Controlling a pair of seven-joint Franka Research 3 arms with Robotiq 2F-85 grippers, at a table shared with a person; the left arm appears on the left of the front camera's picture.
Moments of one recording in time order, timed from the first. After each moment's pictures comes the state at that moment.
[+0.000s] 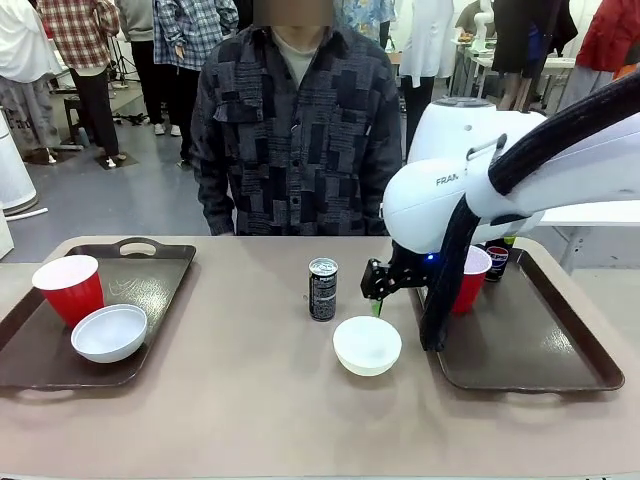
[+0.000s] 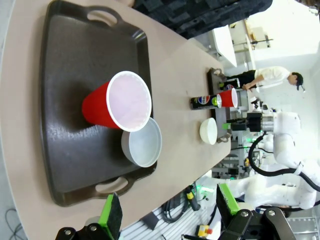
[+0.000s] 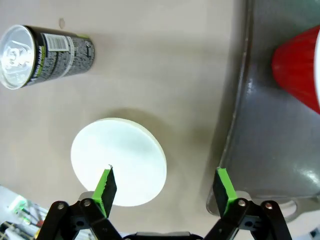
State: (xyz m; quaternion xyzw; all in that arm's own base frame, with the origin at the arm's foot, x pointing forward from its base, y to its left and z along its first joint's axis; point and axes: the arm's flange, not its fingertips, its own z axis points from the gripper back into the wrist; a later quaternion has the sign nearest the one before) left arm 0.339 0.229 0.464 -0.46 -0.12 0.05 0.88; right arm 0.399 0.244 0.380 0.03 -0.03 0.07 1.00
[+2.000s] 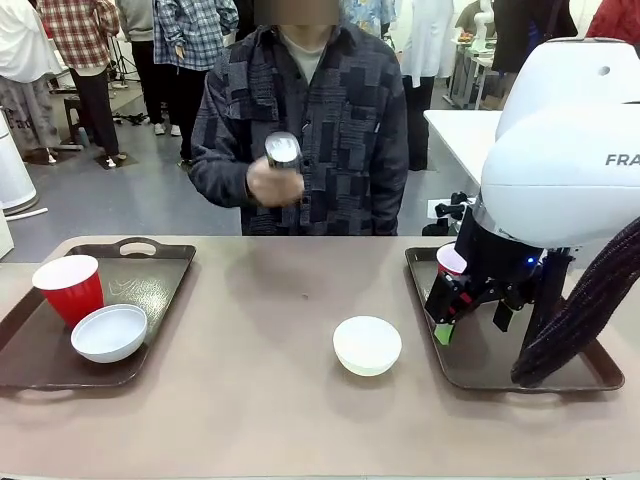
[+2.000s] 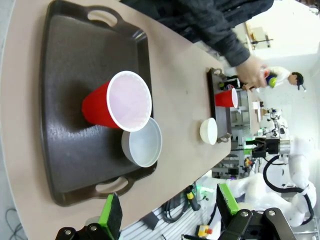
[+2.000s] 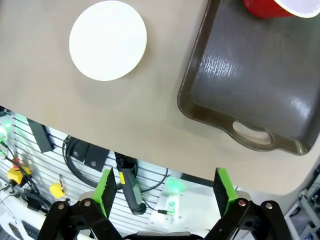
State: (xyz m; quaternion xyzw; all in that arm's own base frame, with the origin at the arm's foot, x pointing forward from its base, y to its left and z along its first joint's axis) left arm 0.339 0.229 0.463 -0.45 -0.12 0.05 0.88; right arm 0.288 0.176 0.457 0.02 -0.01 0.15 0.99
